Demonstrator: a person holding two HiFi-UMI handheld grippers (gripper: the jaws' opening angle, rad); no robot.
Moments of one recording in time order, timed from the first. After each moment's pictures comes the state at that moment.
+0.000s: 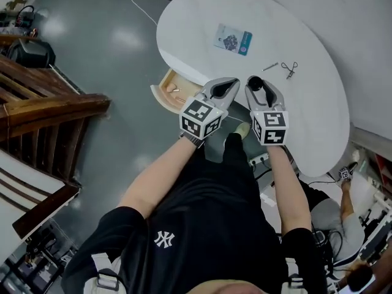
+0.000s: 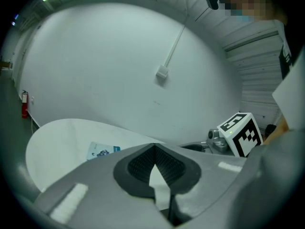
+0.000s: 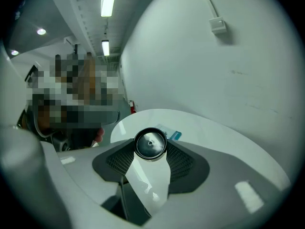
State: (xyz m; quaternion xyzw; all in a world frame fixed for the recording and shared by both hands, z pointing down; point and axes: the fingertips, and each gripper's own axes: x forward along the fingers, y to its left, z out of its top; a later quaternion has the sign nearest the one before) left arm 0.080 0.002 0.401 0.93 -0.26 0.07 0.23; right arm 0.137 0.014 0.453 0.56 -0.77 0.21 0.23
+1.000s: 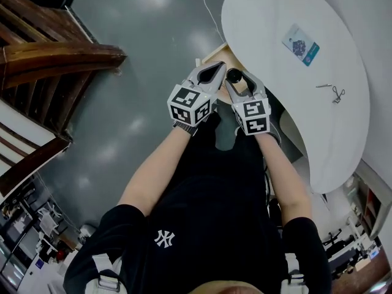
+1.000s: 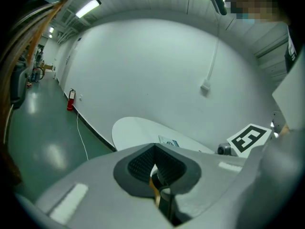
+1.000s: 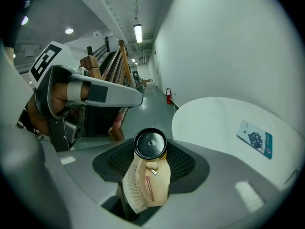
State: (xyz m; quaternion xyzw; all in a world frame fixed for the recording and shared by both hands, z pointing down) left arm -0.176 -0.044 0.481 0.85 -0.44 0.06 0.29; right arm -0.139 -0.008 0.550 0.36 -0.86 0.21 0.29
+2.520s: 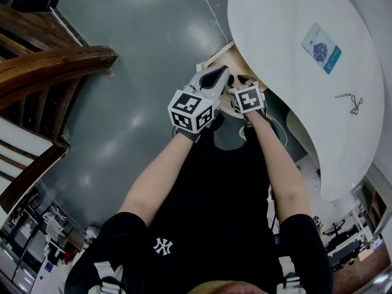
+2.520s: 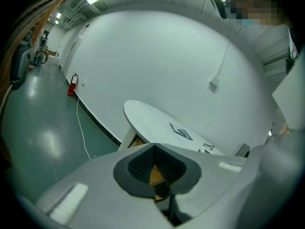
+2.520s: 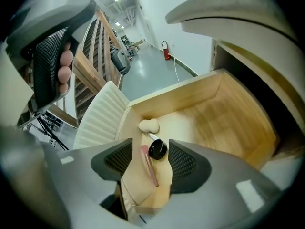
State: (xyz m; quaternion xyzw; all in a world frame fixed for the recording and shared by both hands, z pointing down) left arm -0.194 -0.064 0.589 0.84 -0.42 0.06 0.34; right arm -0.157 -0.006 0.761 0.29 -0.76 0.37 0.46
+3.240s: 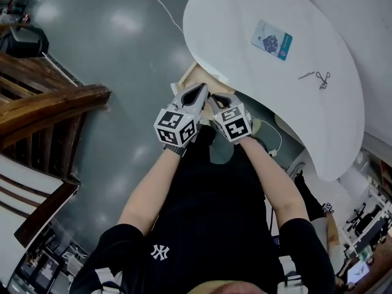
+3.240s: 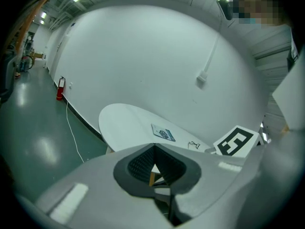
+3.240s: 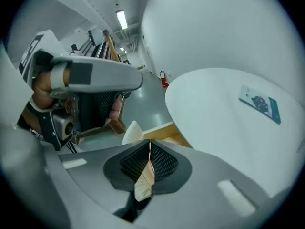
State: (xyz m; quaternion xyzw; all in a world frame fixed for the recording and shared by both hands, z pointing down) left arm -0.152 -0.043 0.519 0.87 -0.37 0.09 0.32; right arm -0.134 0.007 0.615 0.36 -0.81 0.31 0.34
